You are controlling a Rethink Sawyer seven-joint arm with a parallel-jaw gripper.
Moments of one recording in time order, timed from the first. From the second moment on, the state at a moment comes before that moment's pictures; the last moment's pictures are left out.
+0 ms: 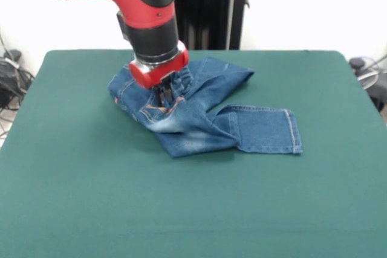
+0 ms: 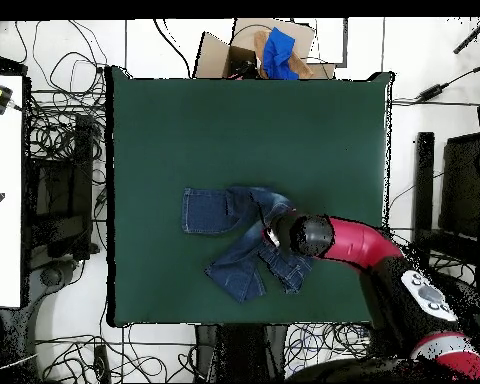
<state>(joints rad) -0.68 -0.53 0.30 1.77 -0.36 0.52 0.81</state>
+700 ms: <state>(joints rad) -0.66 -0.43 0.38 1.46 -0.47 0.85 0.80</state>
